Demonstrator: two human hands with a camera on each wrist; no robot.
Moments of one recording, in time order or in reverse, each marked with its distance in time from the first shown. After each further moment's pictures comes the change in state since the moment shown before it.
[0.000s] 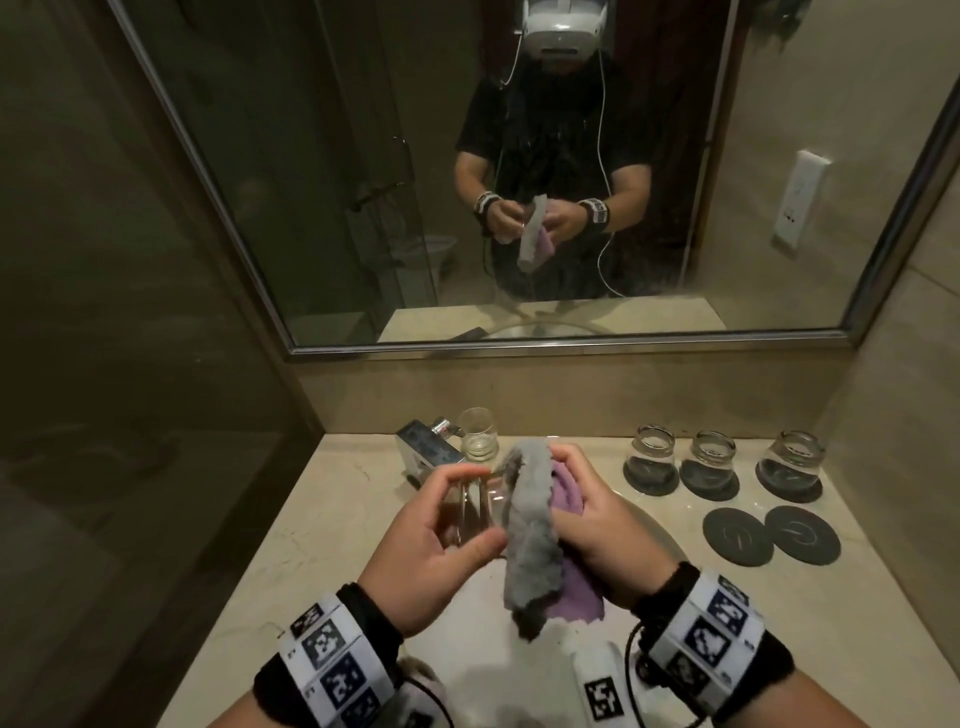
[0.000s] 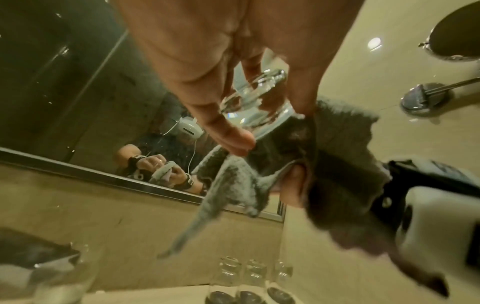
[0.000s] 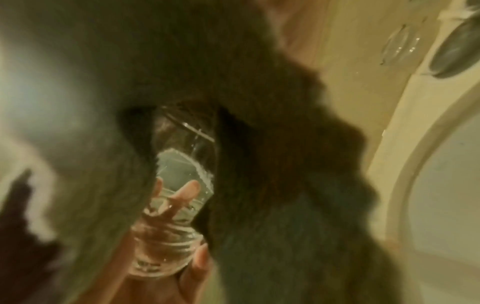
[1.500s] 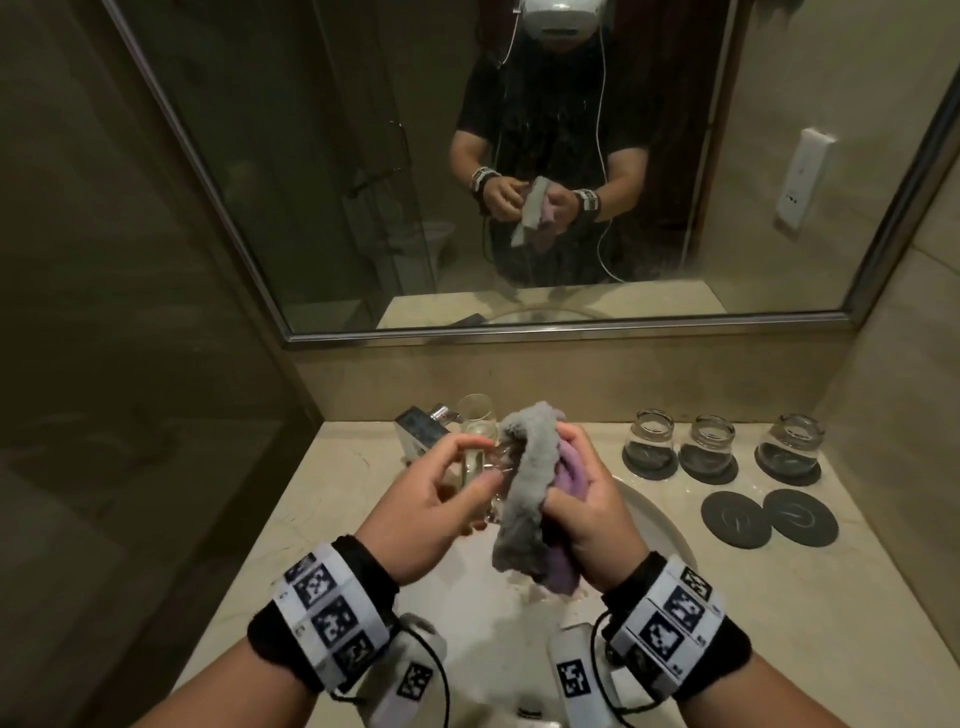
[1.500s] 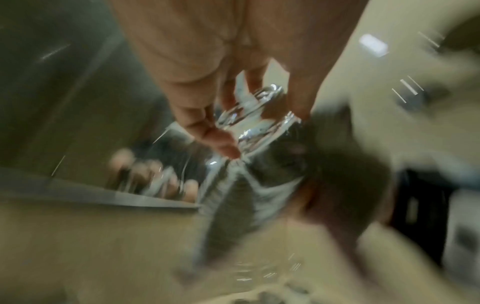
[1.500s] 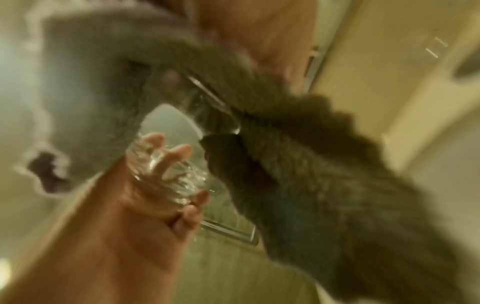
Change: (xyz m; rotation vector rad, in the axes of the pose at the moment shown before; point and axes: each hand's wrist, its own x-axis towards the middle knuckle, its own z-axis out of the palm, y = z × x) left_hand 0.018 0.013 -0.005 0.162 -0.042 -0.028; right_hand 0.008 0.016 0.011 0.351 0.159 -0.073
